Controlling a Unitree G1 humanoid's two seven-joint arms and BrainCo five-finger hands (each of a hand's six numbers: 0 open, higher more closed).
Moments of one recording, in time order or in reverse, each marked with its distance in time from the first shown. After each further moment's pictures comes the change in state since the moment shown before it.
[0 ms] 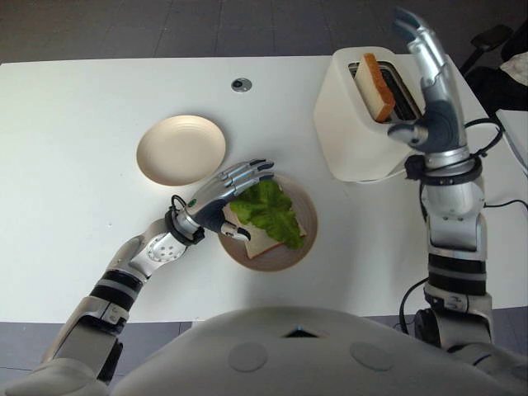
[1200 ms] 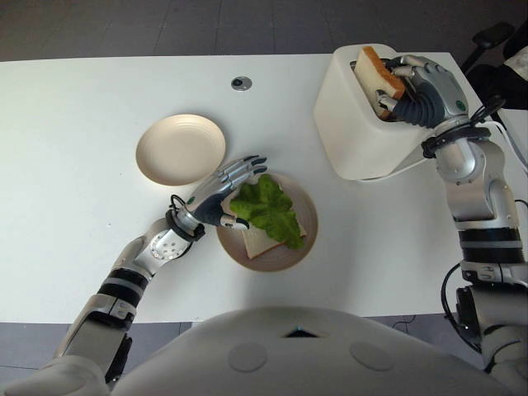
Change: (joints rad) left arm -0.023 -0.054 0.045 0.121 0.017 -0.005 0.008; right arm -0.110 -0.223 0.171 0.218 -0.087 0.339 0.111
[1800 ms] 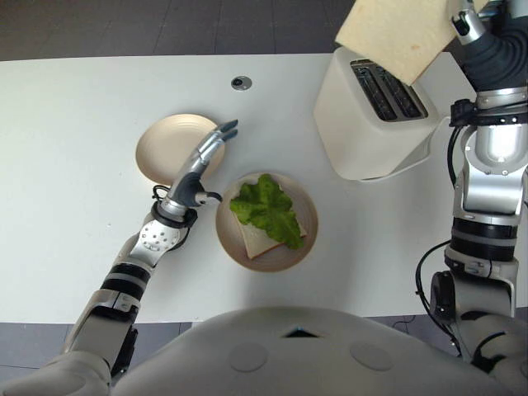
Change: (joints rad) left arm -0.023 -0.033 0.072 0.018 -0.359 -0.100 -0.037; right arm -0.058 0.137 -0.165 -0.246 0.683 -0.101 0.073
